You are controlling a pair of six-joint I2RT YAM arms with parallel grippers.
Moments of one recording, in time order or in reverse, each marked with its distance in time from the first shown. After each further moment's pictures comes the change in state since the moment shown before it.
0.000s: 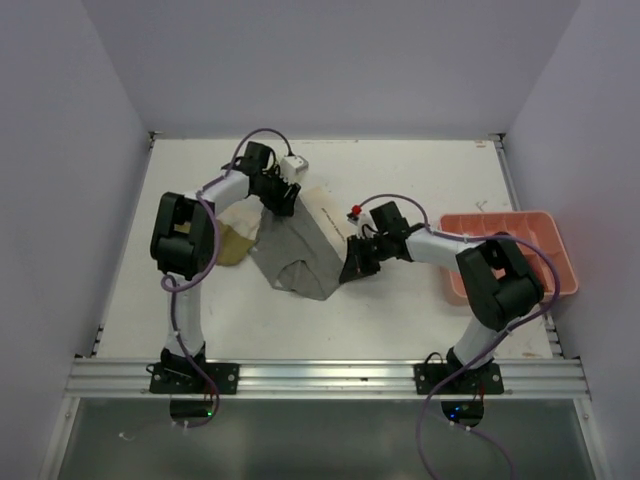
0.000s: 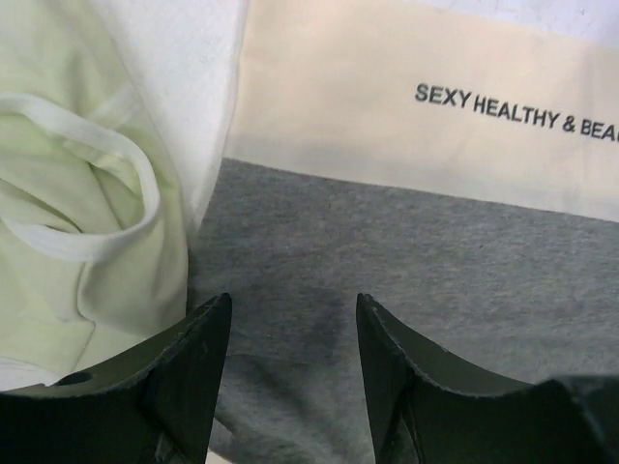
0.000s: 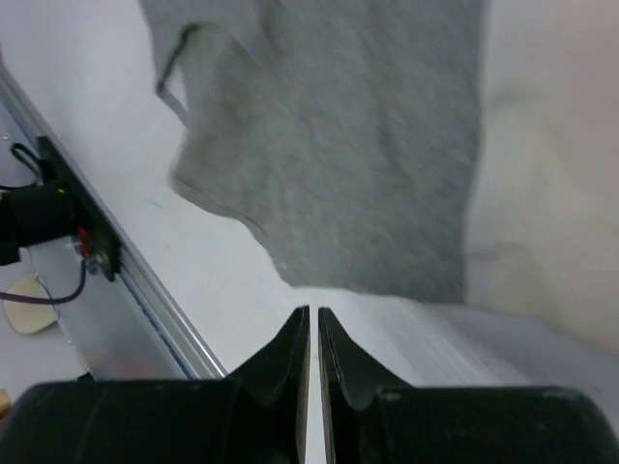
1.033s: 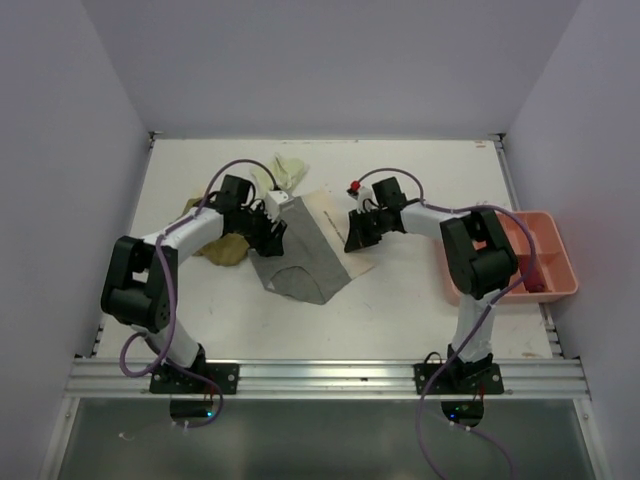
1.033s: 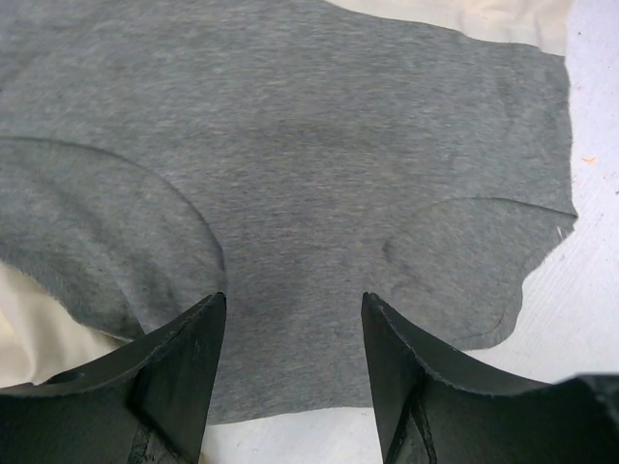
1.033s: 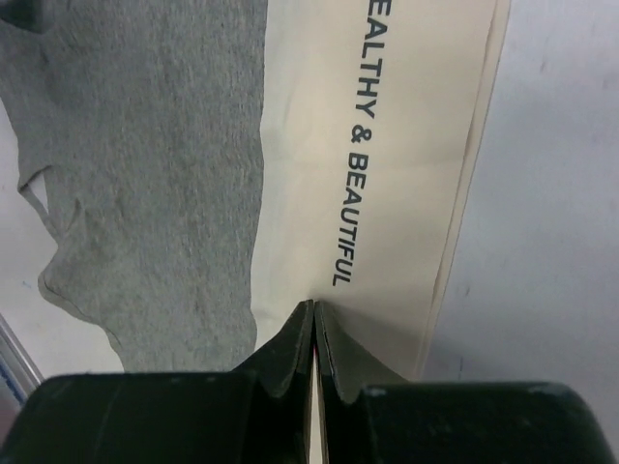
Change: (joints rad) left arm 0.000 -0.489 -0.533 0.002 0.140 0.043; right arm -0.077 0.263 0.331 -0.056 0.060 -0.279
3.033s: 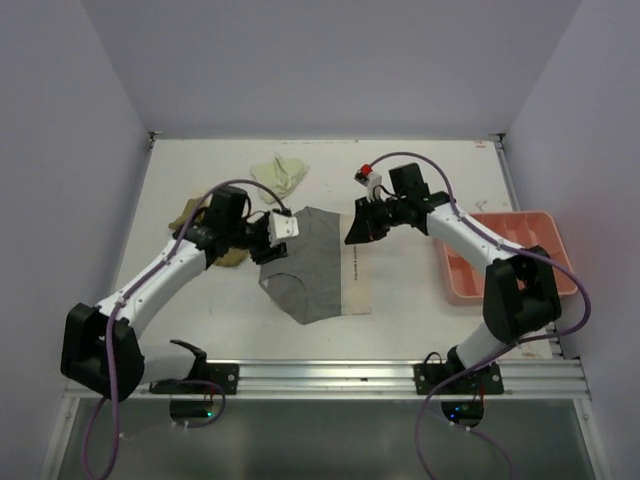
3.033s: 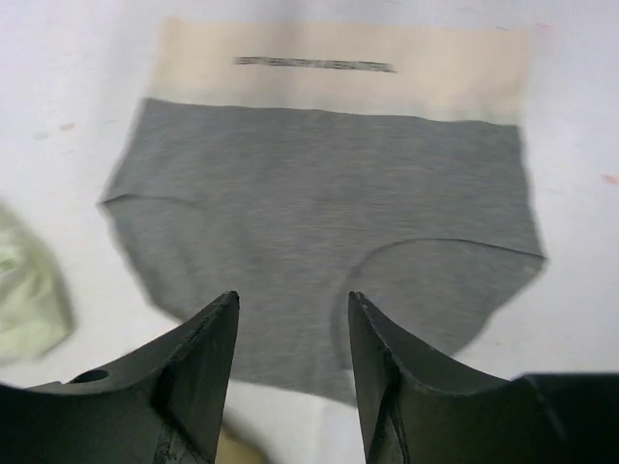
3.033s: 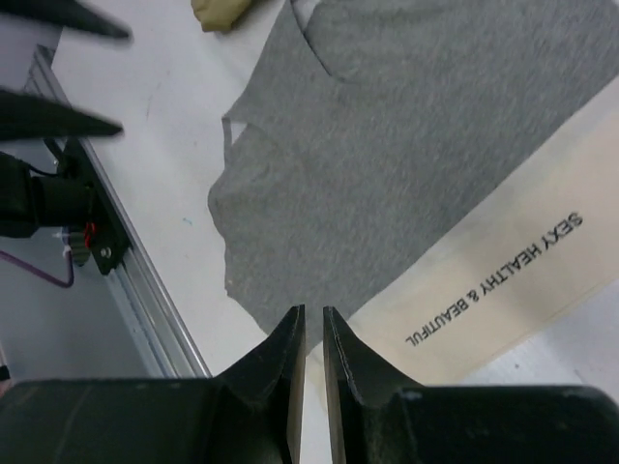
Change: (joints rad) left arm -0.084 -0.360 -0.080 -0.024 0.080 0.331; right arm 0.002 -0.399 -0.079 -0.183 -0.144 -0.008
